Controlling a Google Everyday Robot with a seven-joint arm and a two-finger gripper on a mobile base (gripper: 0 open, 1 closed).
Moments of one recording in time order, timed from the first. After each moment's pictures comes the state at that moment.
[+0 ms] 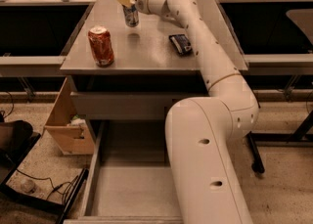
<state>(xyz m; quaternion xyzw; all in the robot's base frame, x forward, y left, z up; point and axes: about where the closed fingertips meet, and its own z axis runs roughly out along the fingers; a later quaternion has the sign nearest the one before) 0.934 0.109 0.966 -0.34 0.62 0.28 0.65</state>
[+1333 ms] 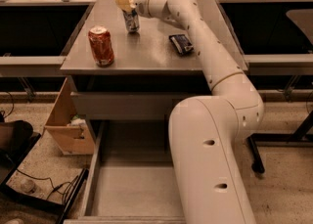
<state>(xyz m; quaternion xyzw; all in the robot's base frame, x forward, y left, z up) 0.926 0.111 0.950 -0.35 0.63 0.29 0.63</state>
